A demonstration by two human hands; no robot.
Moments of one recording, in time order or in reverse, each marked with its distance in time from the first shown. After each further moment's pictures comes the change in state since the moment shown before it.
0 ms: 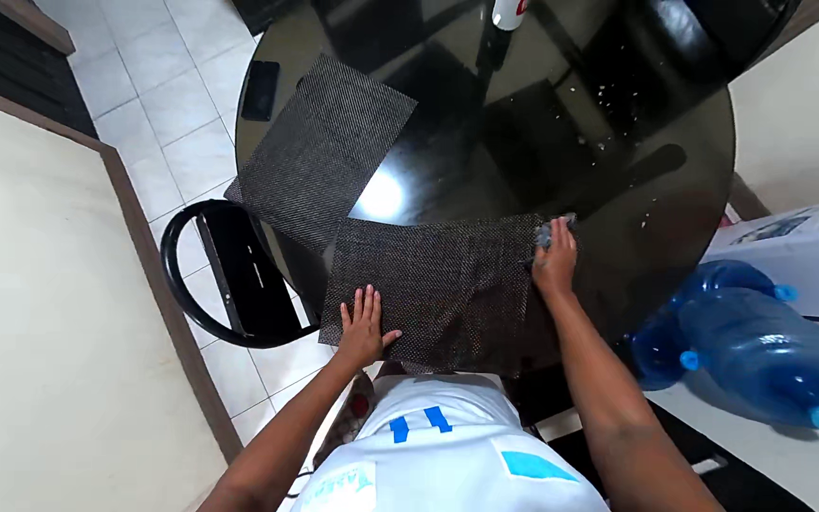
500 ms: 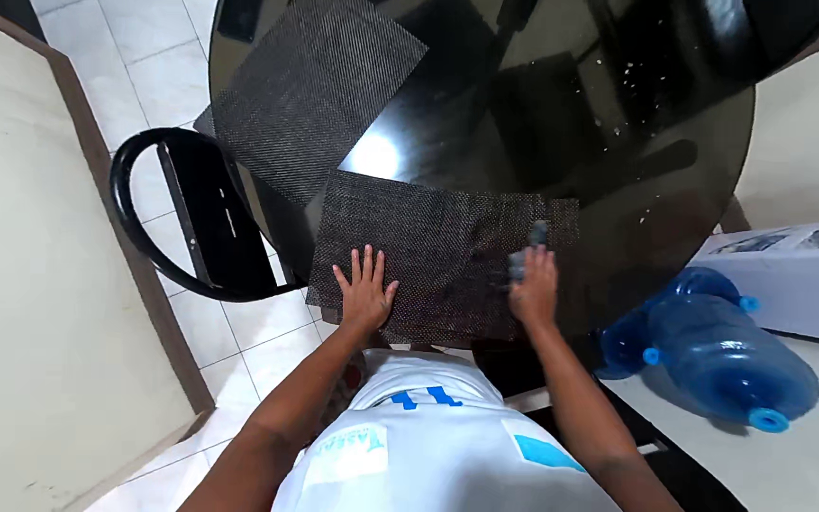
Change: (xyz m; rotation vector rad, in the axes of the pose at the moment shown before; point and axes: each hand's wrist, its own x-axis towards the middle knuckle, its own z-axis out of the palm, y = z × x) left_hand 0.019 0.041 0.049 0.010 0.344 -0.110; right_hand -0.088 0.021 0.002 -0.218 -0.225 -0.078
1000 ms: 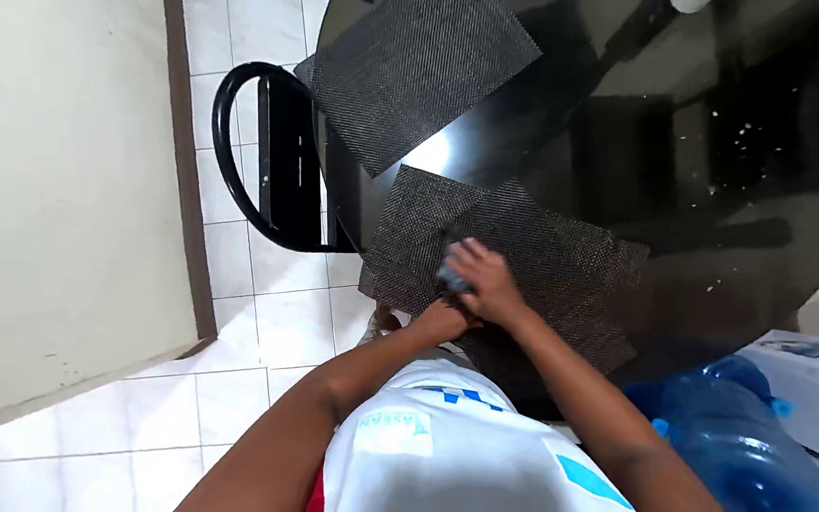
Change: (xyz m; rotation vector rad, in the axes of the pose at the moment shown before) left_hand -0.031 0.075 -0.001 -0.382 -0.131 0.442; right_hand 0.028 -0.161 -0.006 0.287 -0.248 -0.886
